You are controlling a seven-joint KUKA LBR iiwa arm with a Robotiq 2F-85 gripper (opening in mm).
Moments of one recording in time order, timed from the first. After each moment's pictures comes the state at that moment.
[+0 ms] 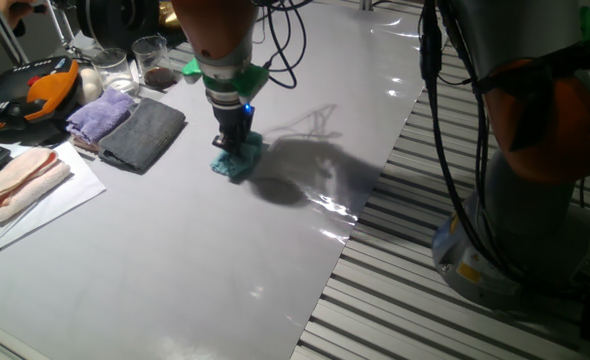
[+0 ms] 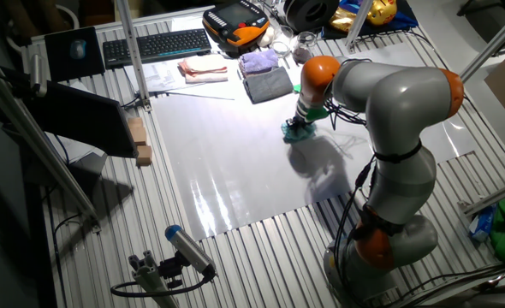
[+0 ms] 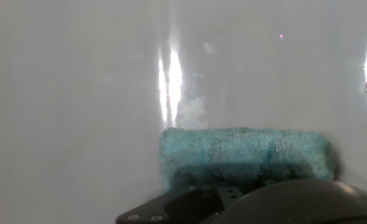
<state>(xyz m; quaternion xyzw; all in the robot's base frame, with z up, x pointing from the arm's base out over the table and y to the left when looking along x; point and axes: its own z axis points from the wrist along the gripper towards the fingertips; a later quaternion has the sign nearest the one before) 0.551 -0.011 0.035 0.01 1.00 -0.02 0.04</state>
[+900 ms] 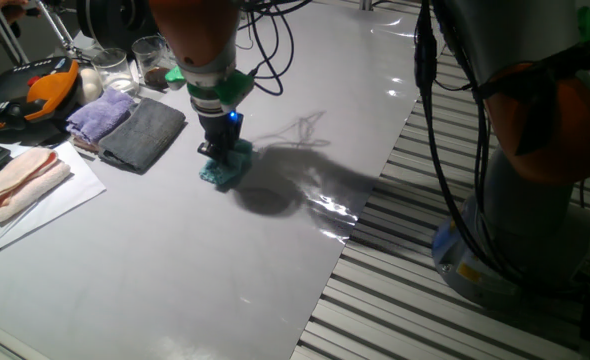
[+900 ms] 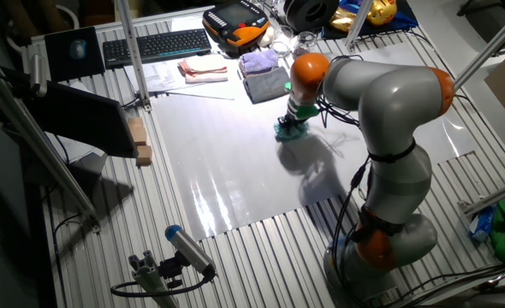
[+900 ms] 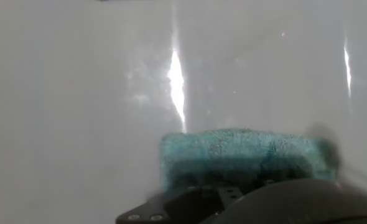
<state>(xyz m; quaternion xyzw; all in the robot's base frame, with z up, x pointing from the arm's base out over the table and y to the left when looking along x) 0.573 0.018 0.033 0.03 1.00 -0.02 0.04</state>
